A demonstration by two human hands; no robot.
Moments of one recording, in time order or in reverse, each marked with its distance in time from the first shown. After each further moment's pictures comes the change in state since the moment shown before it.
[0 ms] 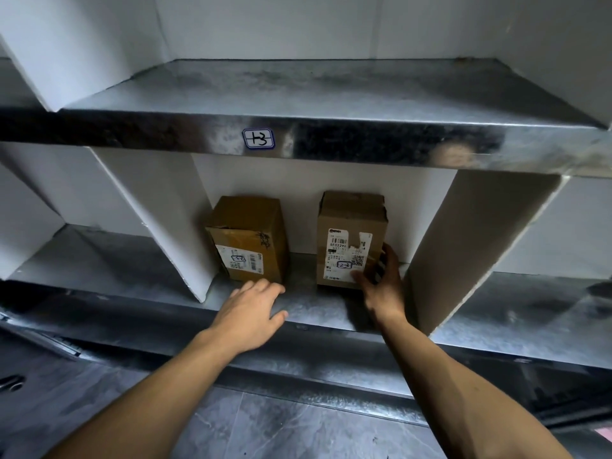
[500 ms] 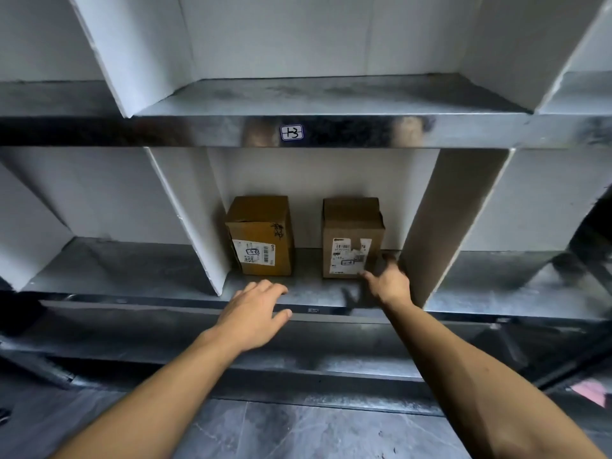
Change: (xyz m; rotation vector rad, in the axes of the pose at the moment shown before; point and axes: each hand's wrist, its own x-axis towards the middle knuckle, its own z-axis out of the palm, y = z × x) left_hand -0.059 -0.016 -0.015 -0.063 0.012 0.085; right_hand -0.056 -0.039 -0.003 -0.482 0.053 0.267
